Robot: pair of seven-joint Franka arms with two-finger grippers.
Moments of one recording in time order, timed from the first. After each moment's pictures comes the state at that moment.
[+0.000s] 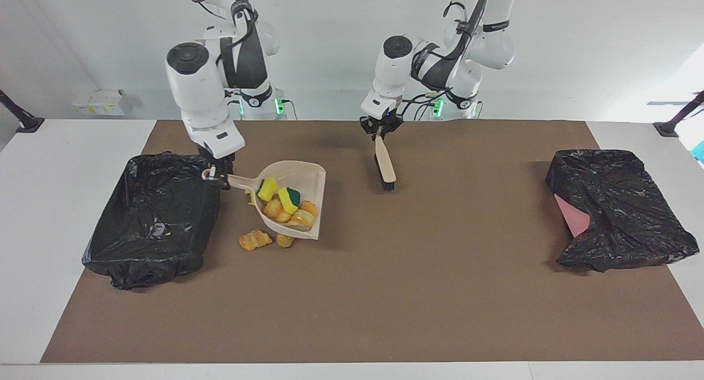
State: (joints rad) left arm -0.83 -0.14 -0.09 -2.43 -0.15 2.30 -0.90; right arm -0.05 0.00 0.09 -1.95 -0.07 1.99 -1.45
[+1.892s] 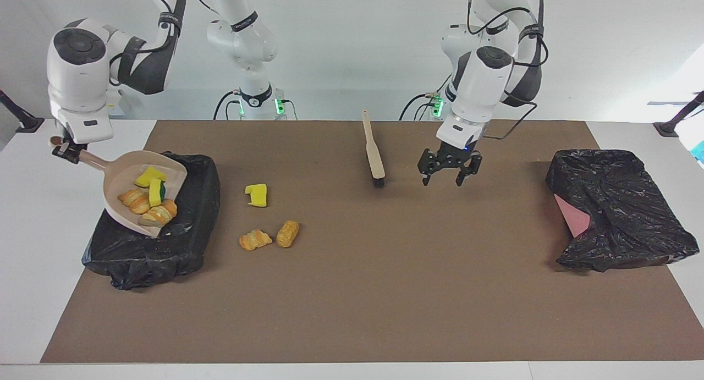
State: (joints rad) left arm -0.31 -0.01 -0.06 -2.09 -0.07 2.33 -0.34; right arm -0.36 -0.02 0.09 -1.91 -0.69 1.99 -1.49
